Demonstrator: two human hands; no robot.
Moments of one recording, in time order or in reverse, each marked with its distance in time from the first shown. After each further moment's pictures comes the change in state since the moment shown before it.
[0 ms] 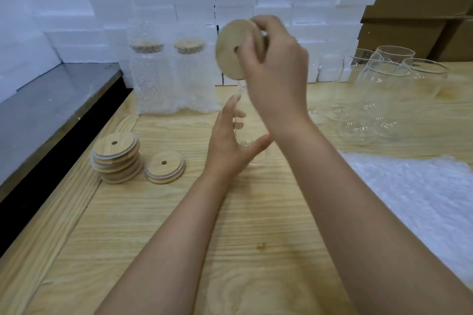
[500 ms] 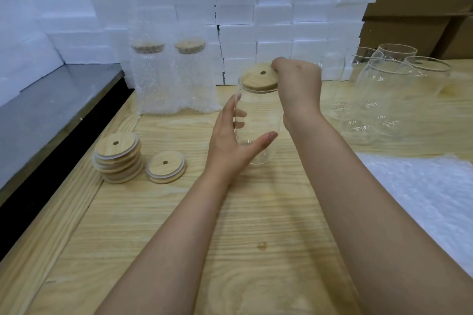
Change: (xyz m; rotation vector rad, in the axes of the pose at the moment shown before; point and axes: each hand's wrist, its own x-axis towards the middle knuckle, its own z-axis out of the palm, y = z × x) left_hand -0.005 0.005 -0.004 -0.080 -0.038 0.008; right_hand 0.012 0.048 0.000 0.353 -0.029 0.600
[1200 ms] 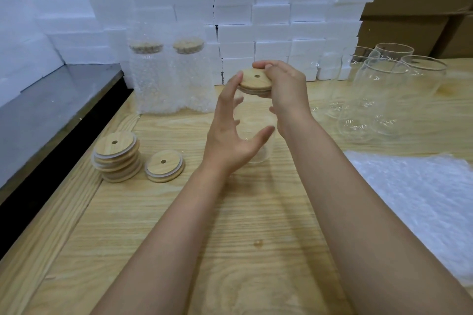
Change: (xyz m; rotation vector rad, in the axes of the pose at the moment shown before) left_hand 0.003 0.024 -0.006 0.019 -0.027 0.202; right_hand -0.002 0.010 0.001 0.038 -0.143 0.067
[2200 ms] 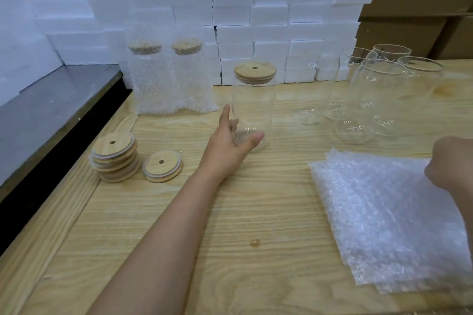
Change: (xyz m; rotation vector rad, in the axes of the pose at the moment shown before) left_hand -0.005 -0.038 0.006 0.063 -0.151 -0.444; right_hand 0.021 0.082 -0.267 -1.575 0.164 0.411
